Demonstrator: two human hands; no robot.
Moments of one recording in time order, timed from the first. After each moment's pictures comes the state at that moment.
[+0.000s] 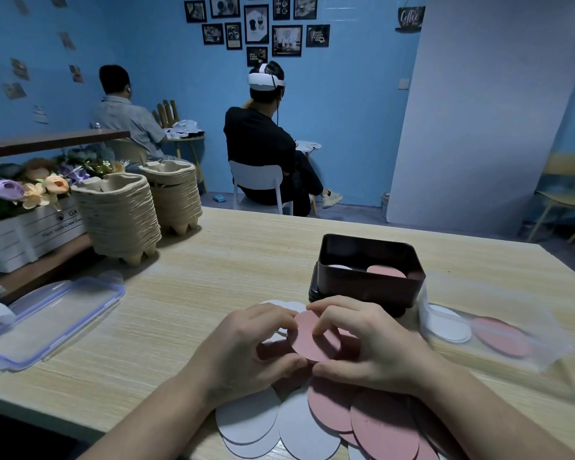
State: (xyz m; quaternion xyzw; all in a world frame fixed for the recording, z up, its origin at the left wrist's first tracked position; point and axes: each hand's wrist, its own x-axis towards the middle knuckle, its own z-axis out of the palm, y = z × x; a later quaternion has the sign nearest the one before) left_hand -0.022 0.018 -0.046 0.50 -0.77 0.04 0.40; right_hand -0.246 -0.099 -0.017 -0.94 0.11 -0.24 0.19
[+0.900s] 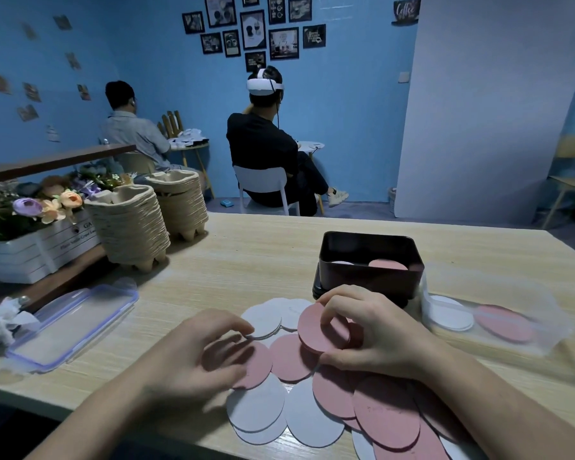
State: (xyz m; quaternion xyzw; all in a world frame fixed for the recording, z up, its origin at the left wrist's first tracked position) left_hand 0.031 0.074 -0.030 0.63 -0.71 -0.09 0.30; right_hand -0.250 -0.102 -0.017 -0.95 0.13 -0.24 0.15
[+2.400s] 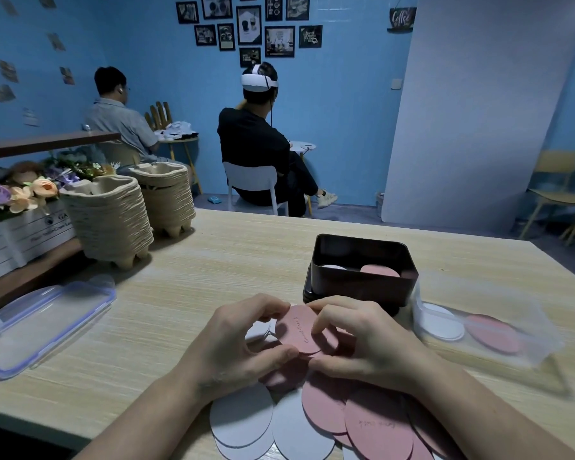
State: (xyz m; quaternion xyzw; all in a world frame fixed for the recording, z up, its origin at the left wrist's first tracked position) left_hand -0.019 0.017 -0.038 0.52 -0.73 -0.01 0.44; right_hand -0.247 -0.104 -0.020 -0.94 0.12 -0.26 0.18
